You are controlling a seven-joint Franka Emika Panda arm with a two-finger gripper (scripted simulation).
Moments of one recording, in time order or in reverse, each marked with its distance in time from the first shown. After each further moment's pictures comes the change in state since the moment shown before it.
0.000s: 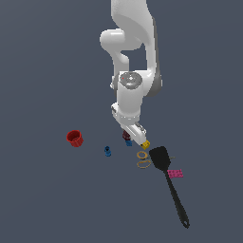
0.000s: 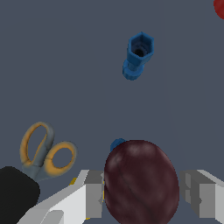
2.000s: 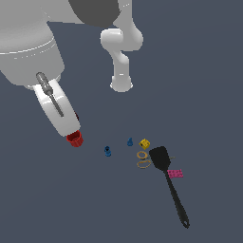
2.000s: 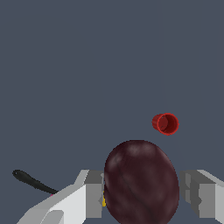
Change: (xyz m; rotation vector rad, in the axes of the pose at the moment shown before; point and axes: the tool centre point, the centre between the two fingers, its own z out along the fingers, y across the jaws) arm 0.214 -0.006 -0.266 -0.019 -0.008 0.001
